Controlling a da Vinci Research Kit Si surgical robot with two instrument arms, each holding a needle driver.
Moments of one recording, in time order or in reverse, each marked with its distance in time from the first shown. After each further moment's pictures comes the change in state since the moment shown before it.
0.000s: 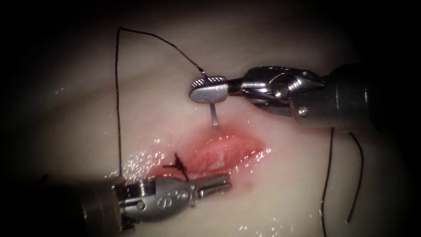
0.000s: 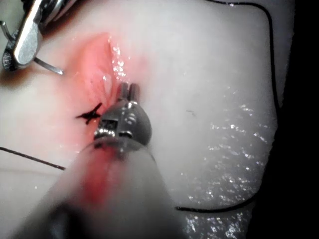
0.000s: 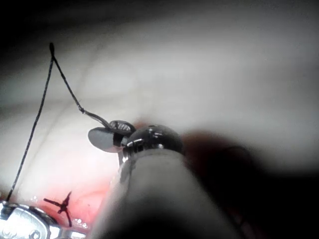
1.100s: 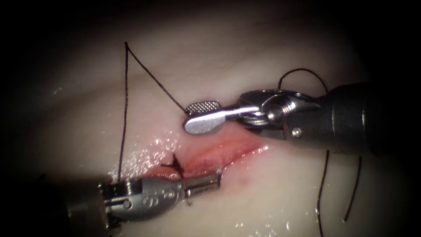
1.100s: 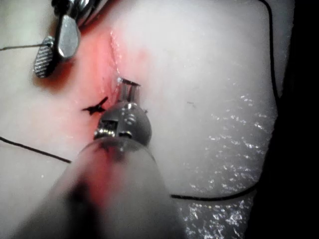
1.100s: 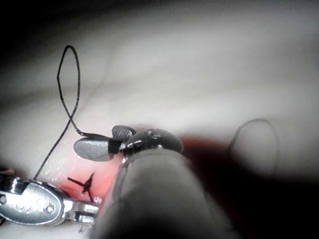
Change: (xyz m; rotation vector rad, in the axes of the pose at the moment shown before) right arm 0.000 0.000 0.000 -0.166 0.137 -0.337; left arm 0.000 0.000 -0.001 -0.010 -0.001 -0.004
